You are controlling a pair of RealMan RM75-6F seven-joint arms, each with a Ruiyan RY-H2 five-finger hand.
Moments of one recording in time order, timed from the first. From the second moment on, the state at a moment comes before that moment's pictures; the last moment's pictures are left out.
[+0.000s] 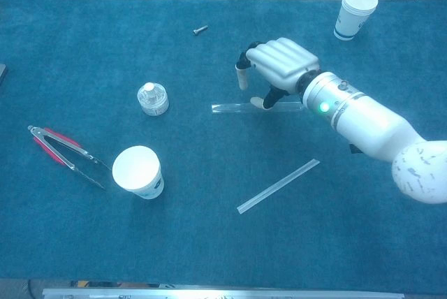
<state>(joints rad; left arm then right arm) -0.12 -0.91 -0.02 -1.85 1.55 1.44 0.06 0.79 -1.66 0.18 -1.59 -1.00 0.96 -0.70</state>
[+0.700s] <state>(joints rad) -0.13 -0.93 0.00 -1.80 1.59 1.43 -0.01 0.82 -1.77 0.13 -1.42 -0.92 0.99 -0.77</state>
